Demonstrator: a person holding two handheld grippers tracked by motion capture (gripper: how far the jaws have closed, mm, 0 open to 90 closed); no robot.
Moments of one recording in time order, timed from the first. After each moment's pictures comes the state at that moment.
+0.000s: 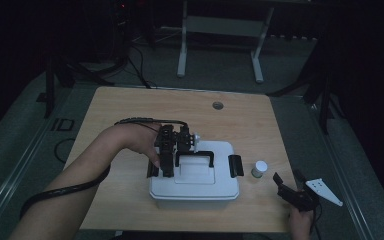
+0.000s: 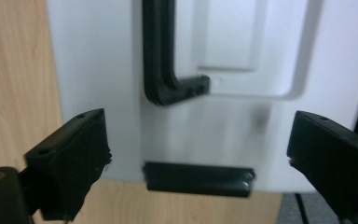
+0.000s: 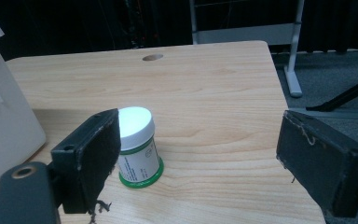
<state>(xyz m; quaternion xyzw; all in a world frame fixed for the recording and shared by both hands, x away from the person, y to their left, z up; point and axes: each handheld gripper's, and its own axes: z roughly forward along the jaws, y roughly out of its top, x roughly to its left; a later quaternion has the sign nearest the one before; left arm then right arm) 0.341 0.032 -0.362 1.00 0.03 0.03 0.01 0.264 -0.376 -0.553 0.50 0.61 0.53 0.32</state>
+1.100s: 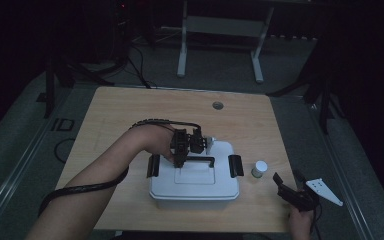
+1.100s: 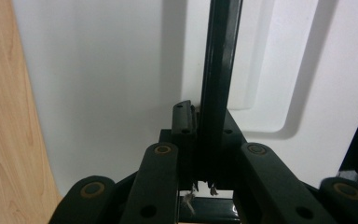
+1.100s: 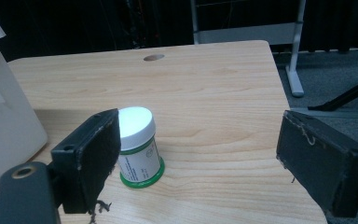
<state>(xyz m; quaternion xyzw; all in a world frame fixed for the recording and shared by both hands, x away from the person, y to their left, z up) 0.347 0.001 -0.372 1.00 0.04 0.00 -0.04 0.264 -0.377 -0.553 0.50 0.61 0.53 0.32</state>
